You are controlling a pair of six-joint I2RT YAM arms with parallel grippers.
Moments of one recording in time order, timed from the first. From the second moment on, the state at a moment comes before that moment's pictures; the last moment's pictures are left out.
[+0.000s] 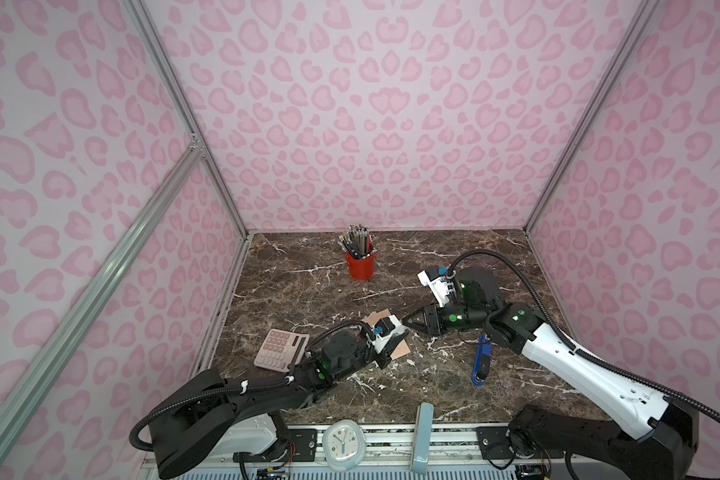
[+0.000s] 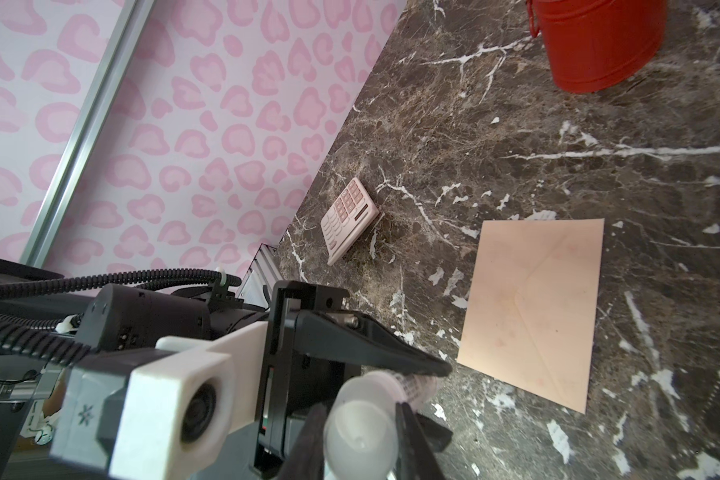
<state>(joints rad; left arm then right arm) -0.98 1.26 0.41 0.74 0.04 0.11 0.66 1.17 1.02 -0.48 -0.58 0.52</state>
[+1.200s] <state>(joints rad) -0.99 1.23 0.38 0.75 0.01 0.11 0.67 1.14 1.06 -0.53 -0.55 0.46</state>
